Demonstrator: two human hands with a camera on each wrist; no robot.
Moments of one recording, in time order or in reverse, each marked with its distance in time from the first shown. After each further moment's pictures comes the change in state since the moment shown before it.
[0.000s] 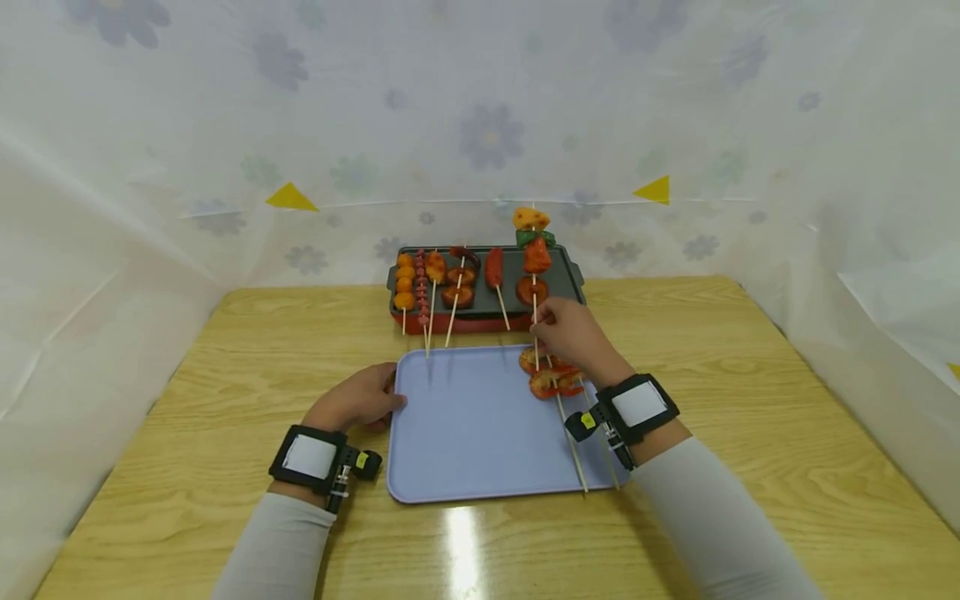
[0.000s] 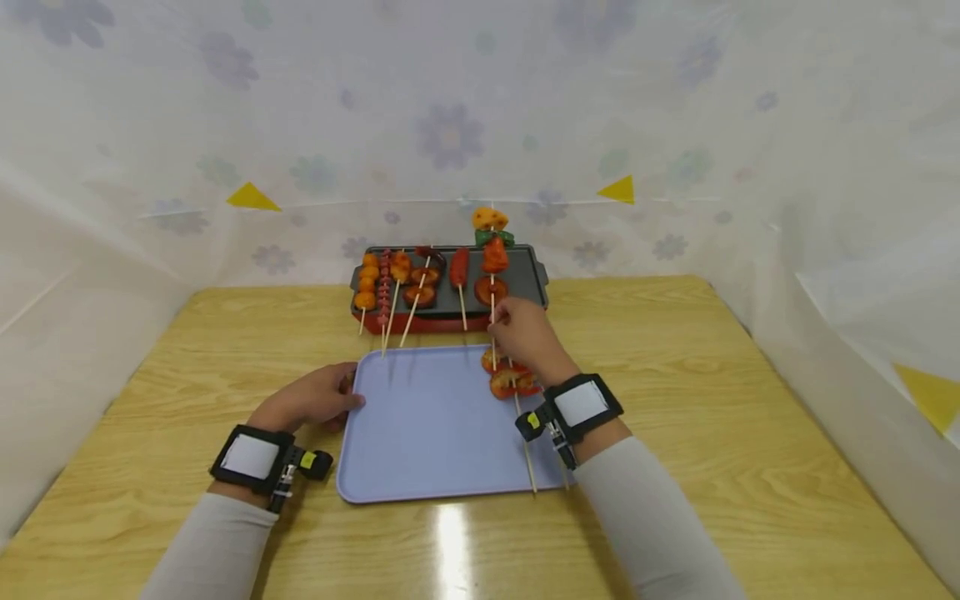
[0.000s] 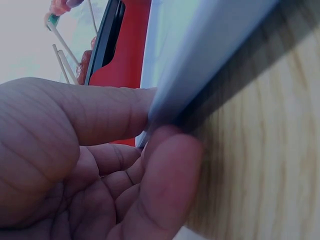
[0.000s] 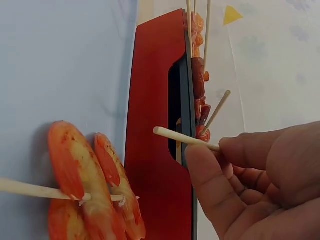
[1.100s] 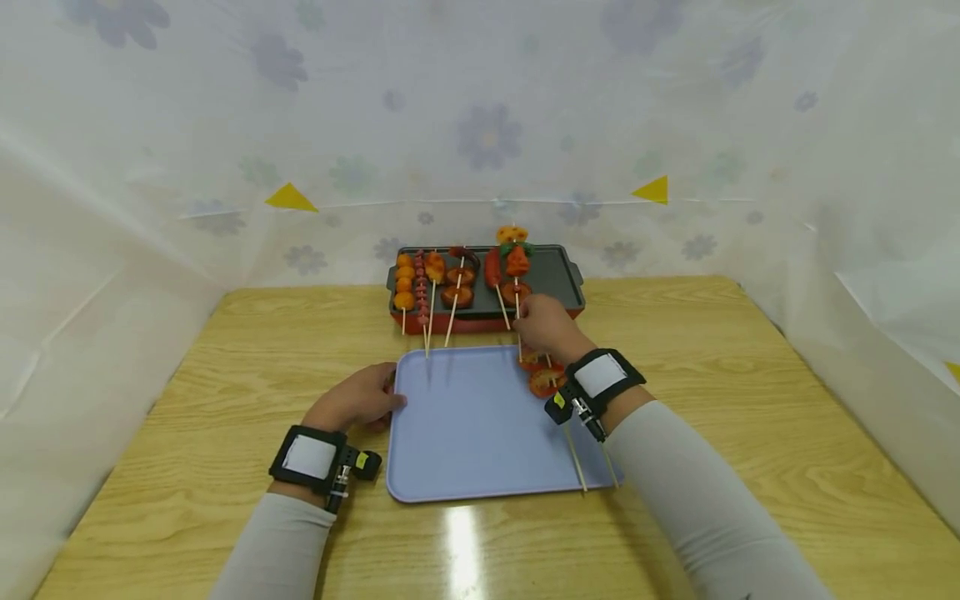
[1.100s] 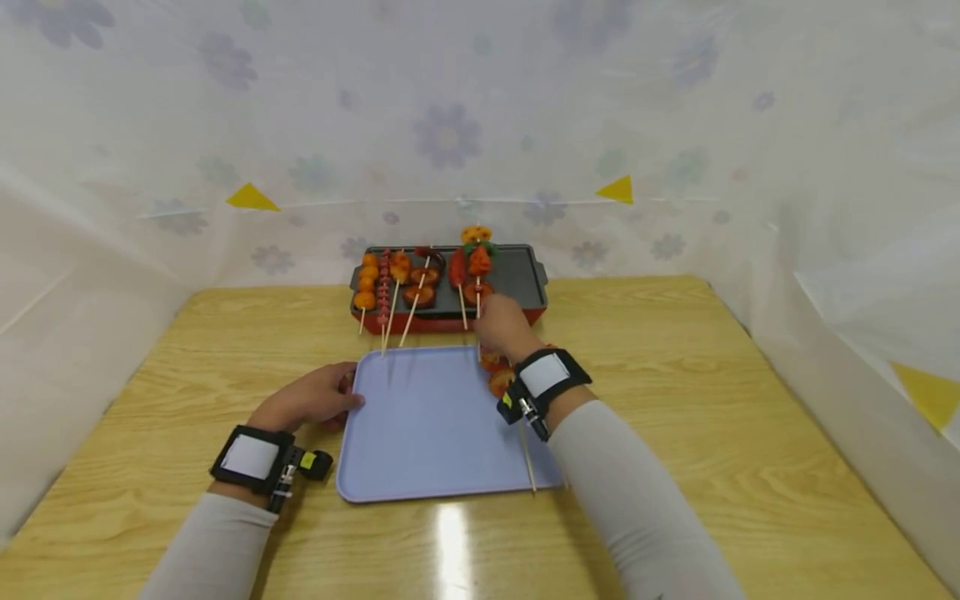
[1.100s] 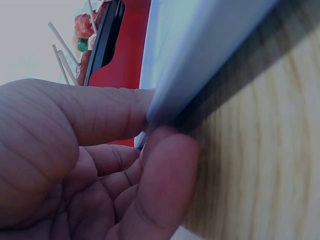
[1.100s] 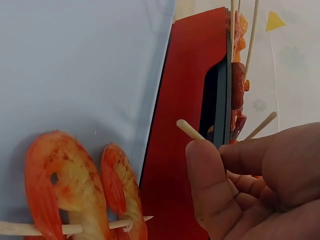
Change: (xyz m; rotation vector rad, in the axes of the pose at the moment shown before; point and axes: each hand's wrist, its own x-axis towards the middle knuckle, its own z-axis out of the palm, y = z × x) left_hand 0.000 -0.004 0.000 -0.041 0.007 0.008; right_hand 0.031 -0.013 0.019 -0.145 -0.054 0.045
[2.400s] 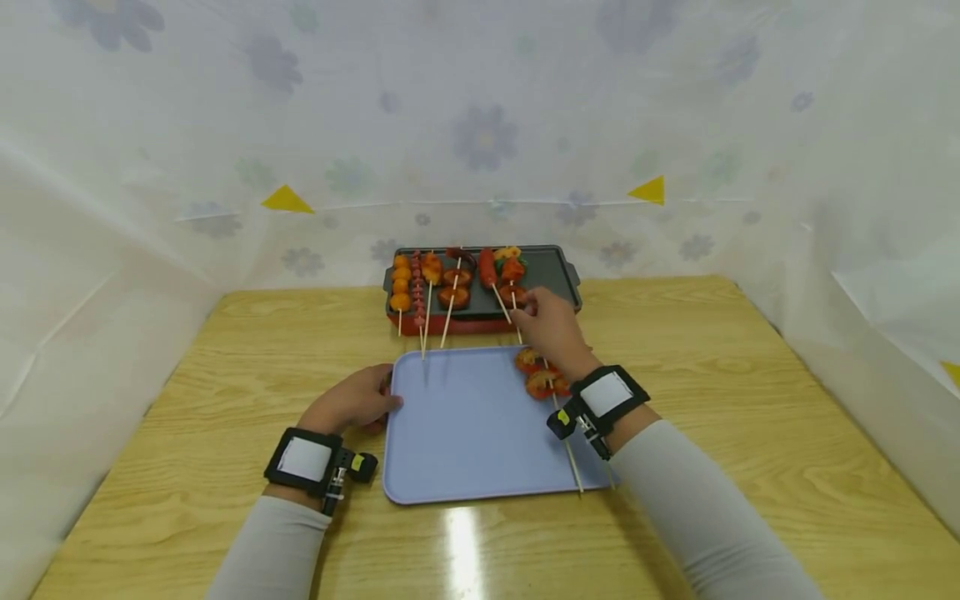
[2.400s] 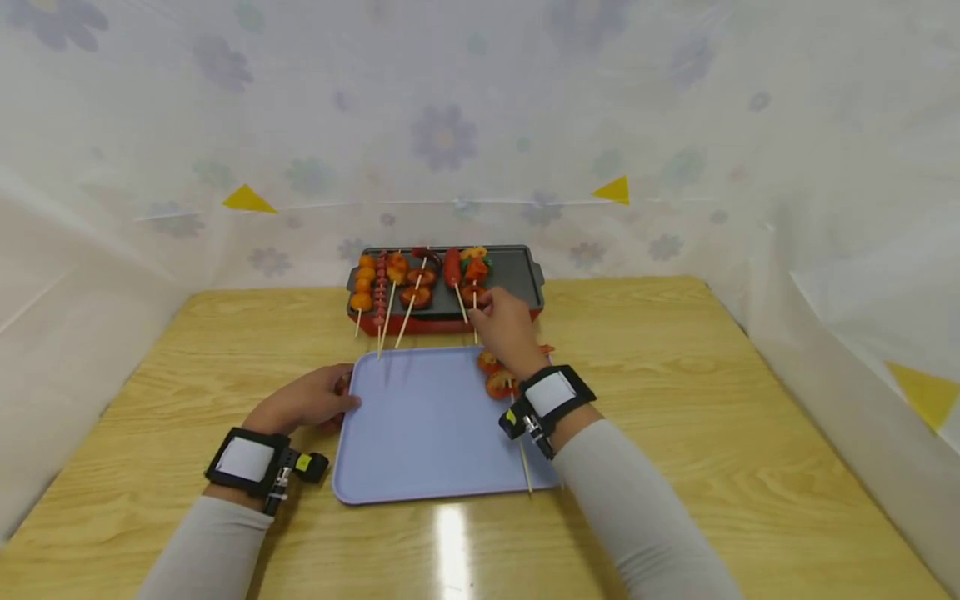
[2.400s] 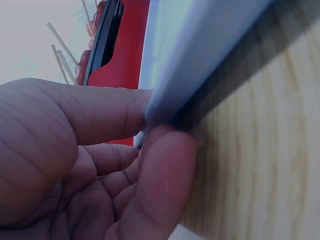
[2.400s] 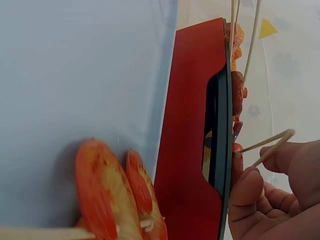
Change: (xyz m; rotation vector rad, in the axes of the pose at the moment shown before) left_hand -0.002 0.002 -0.001 0.065 0.003 0.002; right_hand -0.009 0.009 0.007 0.133 0.269 -0.059
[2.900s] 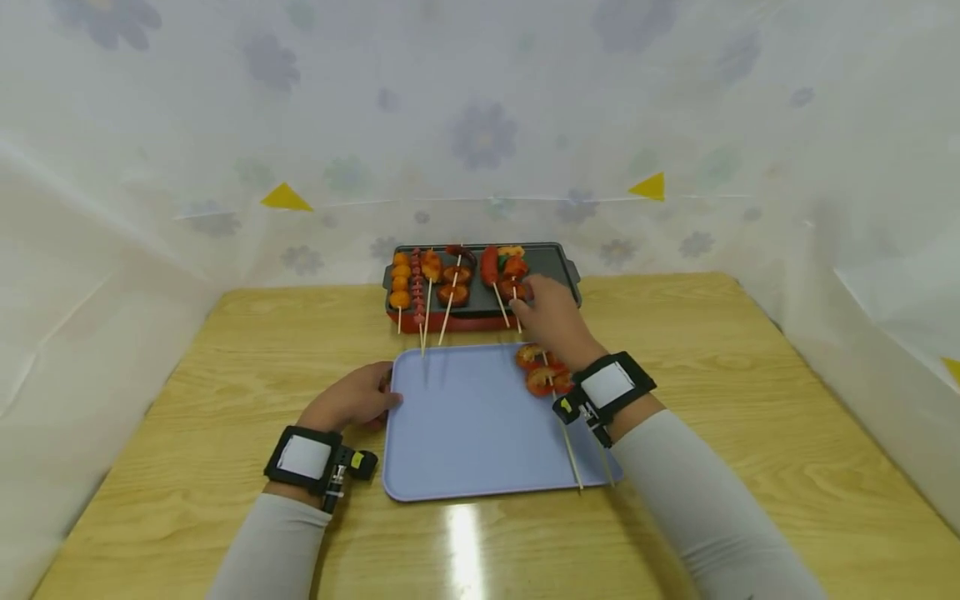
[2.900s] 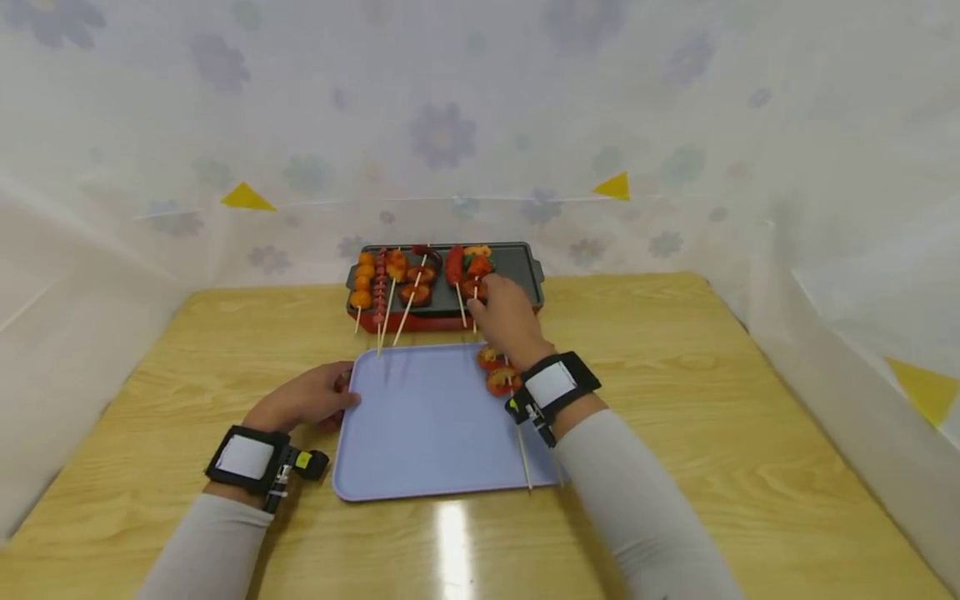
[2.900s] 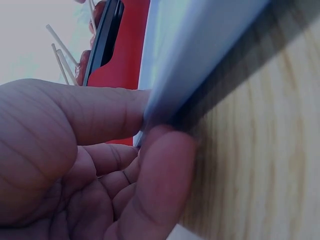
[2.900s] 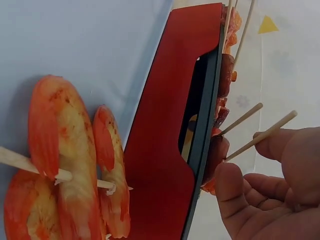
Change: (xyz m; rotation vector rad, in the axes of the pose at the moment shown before) left_hand 0.000 -0.002 0.001 0.012 0.006 0.002; right_hand 0.008 -0.005 -0.012 -0.218 -0.002 -0.217
